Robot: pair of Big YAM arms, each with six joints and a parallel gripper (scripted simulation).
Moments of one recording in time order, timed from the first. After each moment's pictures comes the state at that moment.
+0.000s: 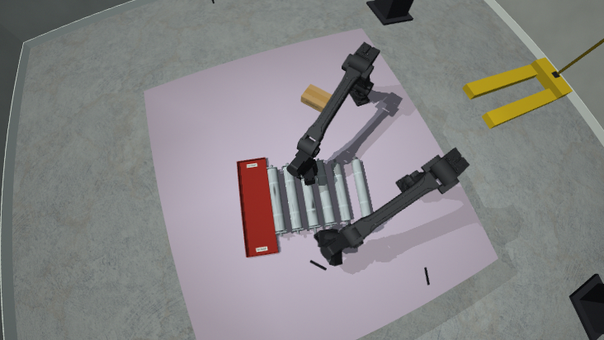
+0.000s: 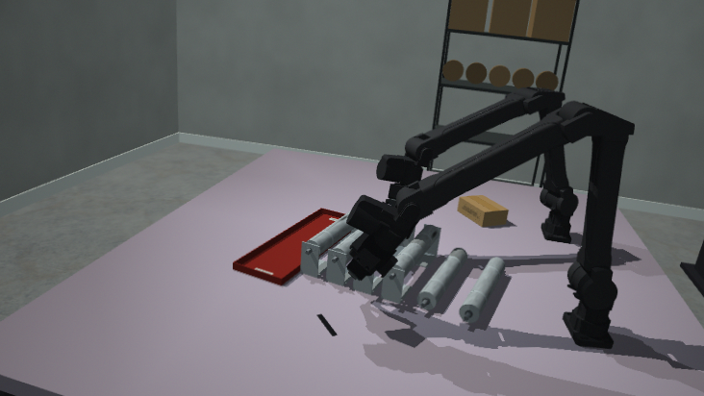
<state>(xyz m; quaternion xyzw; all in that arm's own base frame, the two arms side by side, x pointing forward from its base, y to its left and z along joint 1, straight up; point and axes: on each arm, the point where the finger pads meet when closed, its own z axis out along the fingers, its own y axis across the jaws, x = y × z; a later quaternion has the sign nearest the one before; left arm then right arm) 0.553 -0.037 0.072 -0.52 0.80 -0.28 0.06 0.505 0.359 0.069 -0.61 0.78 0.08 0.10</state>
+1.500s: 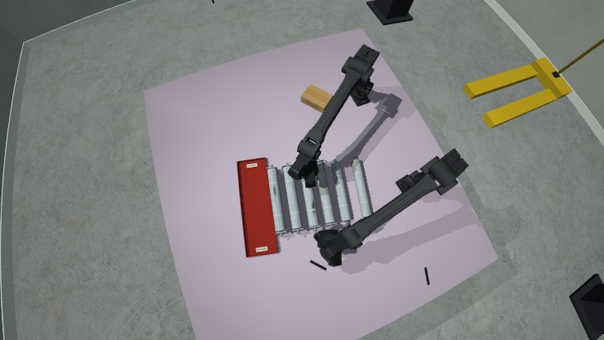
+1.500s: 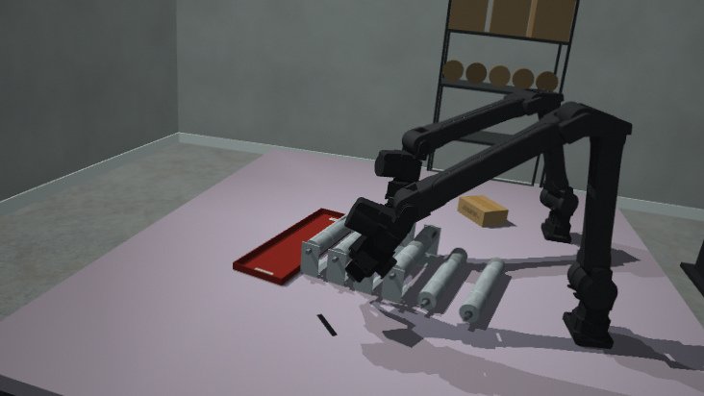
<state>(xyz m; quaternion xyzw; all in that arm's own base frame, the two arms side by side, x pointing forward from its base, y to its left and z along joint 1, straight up) 0.553 -0.037 0.069 -0.52 0.80 -0.28 0.05 0.505 0.359 0.088 -0.62 0.78 0.05 0.06</state>
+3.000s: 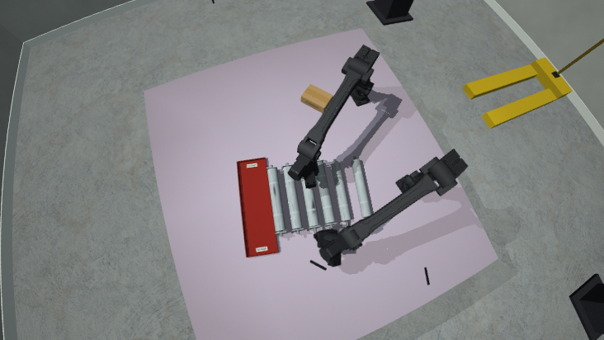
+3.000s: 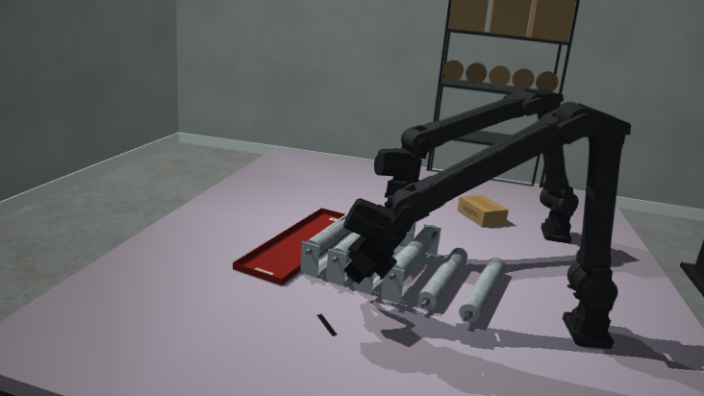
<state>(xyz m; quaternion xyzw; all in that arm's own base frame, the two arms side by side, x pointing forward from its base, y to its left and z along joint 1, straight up) 0.552 -0.040 0.069 -0.52 0.80 -0.29 0.04 0.505 0.360 0.093 -0.62 0.78 0.04 0.05</state>
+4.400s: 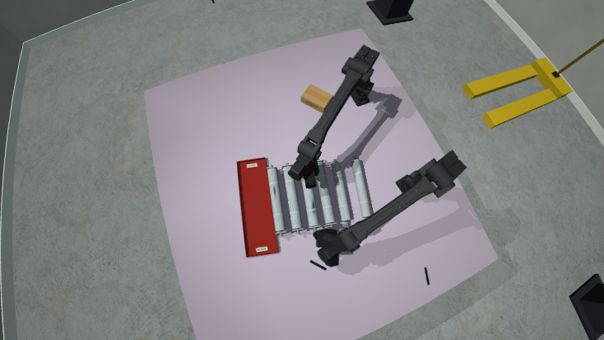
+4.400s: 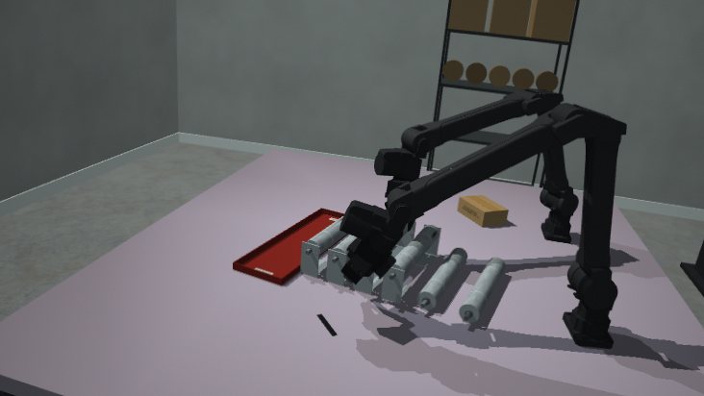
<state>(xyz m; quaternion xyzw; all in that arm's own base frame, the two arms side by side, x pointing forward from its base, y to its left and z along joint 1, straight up) 0.550 -0.047 0.069 -0.51 0.81 -0.30 0.01 0.504 0.360 0.094 -0.62 0.79 0.04 0.05</state>
